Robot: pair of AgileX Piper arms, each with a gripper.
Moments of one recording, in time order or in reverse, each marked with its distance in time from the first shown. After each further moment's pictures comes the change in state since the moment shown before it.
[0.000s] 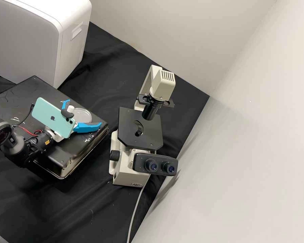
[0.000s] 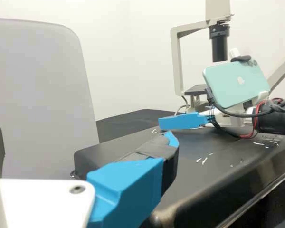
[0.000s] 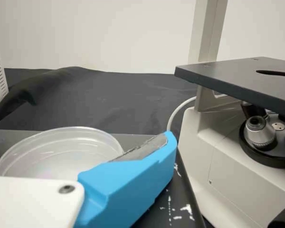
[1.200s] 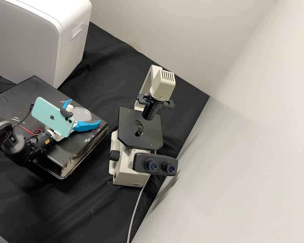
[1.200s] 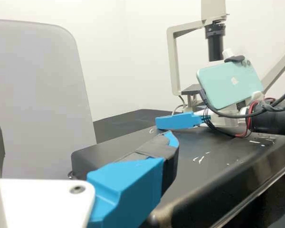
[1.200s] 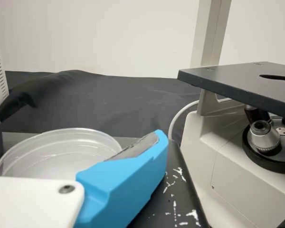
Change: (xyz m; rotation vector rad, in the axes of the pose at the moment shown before) left arm 0.000 0.000 0.001 0.008 -0.012 -0.003; right arm 0.002 -0.004 0.000 -0.012 0.001 -0.011
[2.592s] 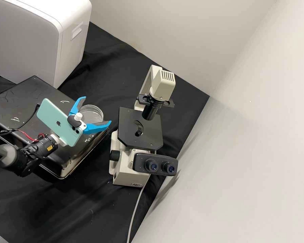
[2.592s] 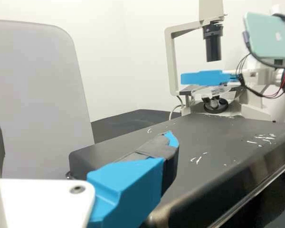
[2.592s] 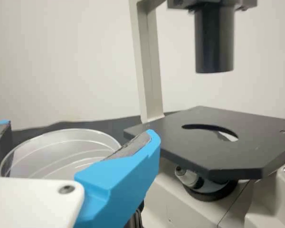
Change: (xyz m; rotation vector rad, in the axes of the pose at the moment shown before) left arm 0.000 0.000 0.001 0.000 -0.006 -0.001; right arm -0.045 0.078 -0.003 0.141 0.071 0.185
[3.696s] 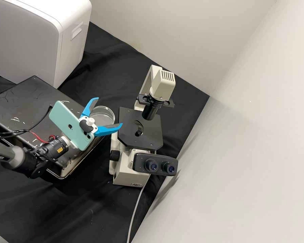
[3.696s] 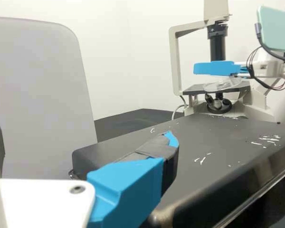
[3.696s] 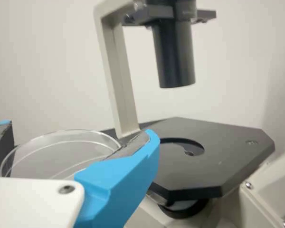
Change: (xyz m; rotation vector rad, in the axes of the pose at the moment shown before) left arm 0.000 0.000 -0.003 -0.013 0.013 0.001; right arm 0.017 0.028 0.014 0.040 -0.021 0.060
